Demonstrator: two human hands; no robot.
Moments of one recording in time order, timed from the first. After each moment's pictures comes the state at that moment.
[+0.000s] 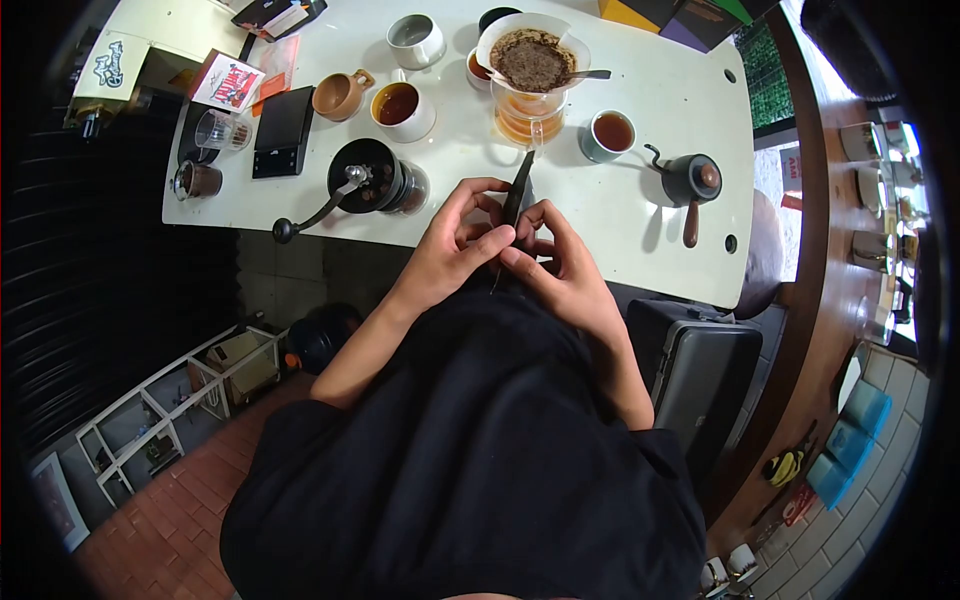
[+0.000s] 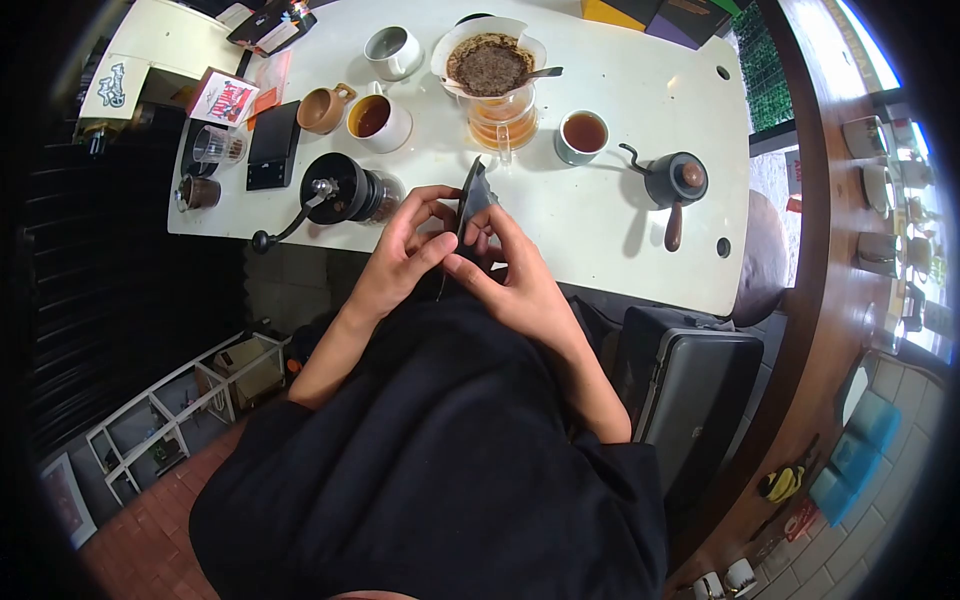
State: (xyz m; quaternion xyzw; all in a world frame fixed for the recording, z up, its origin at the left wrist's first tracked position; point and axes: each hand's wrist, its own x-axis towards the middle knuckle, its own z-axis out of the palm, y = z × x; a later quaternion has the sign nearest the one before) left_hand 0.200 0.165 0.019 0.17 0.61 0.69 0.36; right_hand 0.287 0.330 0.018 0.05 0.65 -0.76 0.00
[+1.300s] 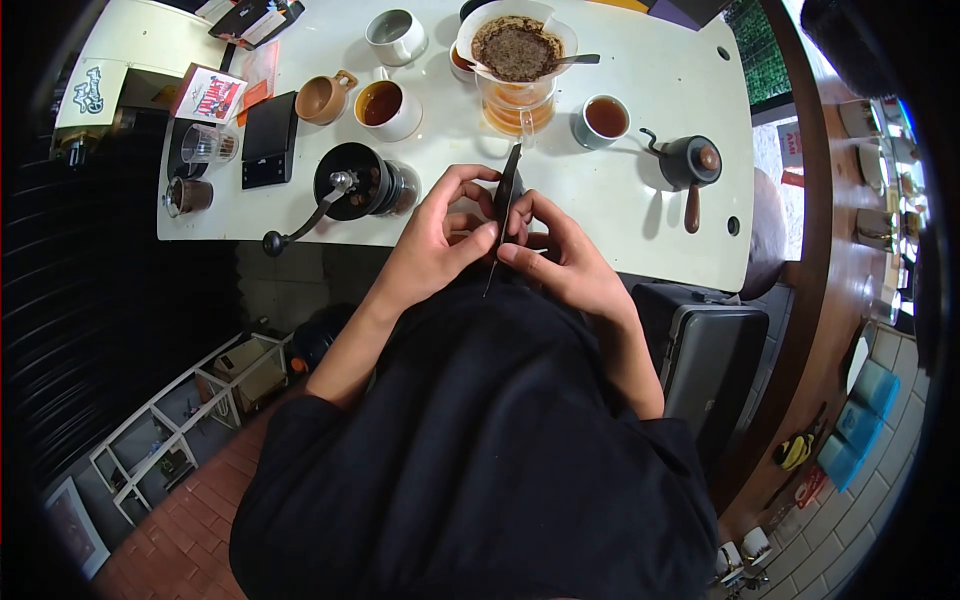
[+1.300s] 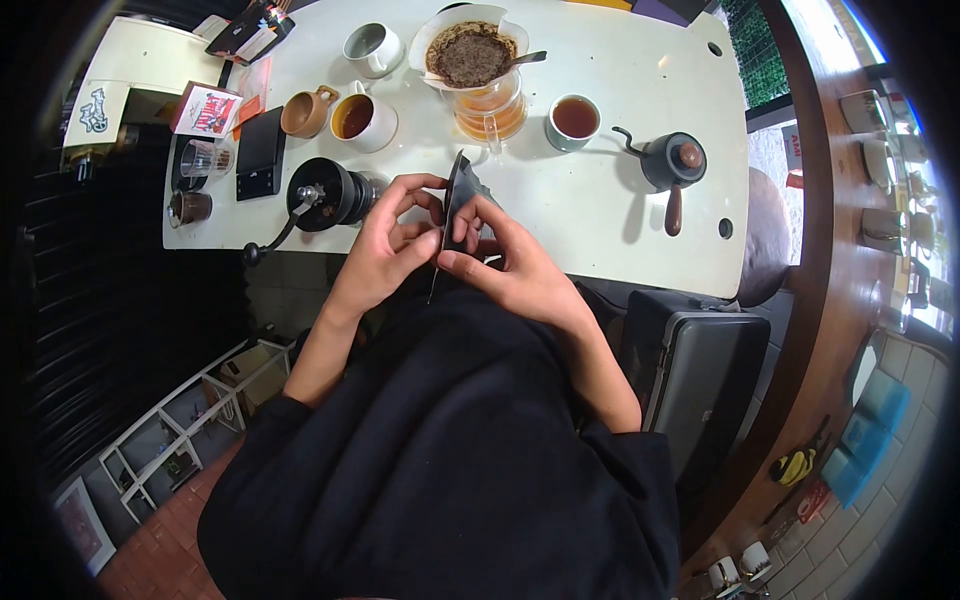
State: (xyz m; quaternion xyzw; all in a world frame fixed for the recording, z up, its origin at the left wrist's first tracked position) left_hand 0.185 0.166 0.029 0.21 0.63 0.65 0.36; right_hand 0.280 0.346 0.026 0.05 0.61 -0.79 0.11
